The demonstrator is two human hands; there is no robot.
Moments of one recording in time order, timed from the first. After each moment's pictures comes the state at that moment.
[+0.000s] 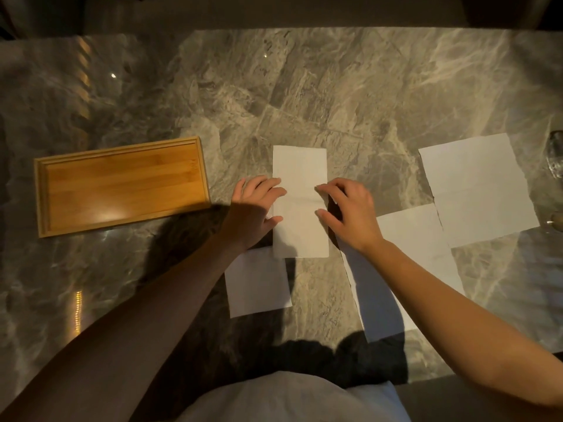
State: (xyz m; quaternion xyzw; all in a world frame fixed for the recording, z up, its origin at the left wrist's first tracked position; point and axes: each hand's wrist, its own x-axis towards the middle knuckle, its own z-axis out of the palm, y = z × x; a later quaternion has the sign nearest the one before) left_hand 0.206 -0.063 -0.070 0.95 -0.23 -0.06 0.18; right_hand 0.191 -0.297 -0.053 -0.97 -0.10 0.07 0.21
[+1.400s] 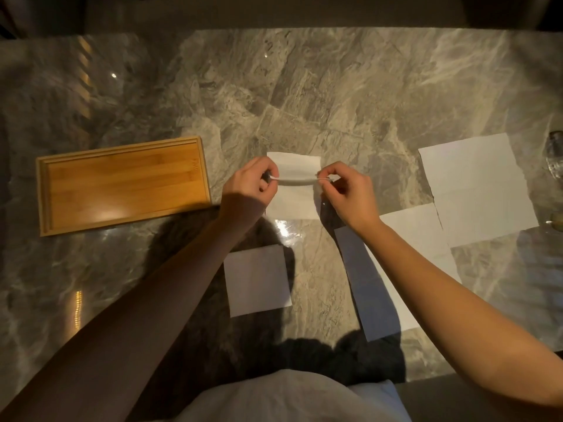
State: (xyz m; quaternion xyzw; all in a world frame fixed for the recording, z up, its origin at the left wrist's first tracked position) left_hand 0.228 -0.070 -0.031 0.91 -0.10 0.04 0.40; right_hand 0.218 -0.277 -0.027 -0.89 0.01 0.03 0.45
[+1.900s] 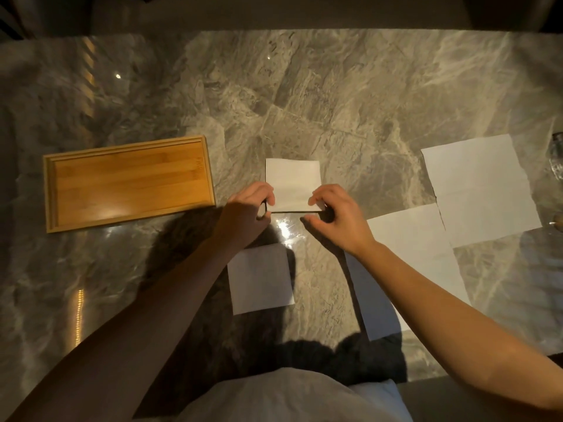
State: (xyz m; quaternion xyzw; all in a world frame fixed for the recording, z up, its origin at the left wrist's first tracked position) left_hand 0.195 -0.049 -0.056 0.93 -0.18 -0.05 0.33; right_hand 0.185 -0.276 -0.051 -0.91 -0.10 0.09 0.39
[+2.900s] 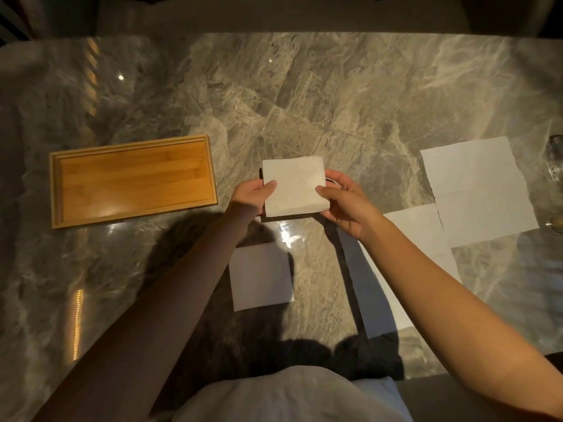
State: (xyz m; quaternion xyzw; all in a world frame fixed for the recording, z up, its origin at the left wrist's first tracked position) left_hand 0.215 -0.070 -0.031 0.72 0.22 -0.25 0.60; right_hand 0.214 -0.260 -0.013 -0.52 0.29 0.25 0.76
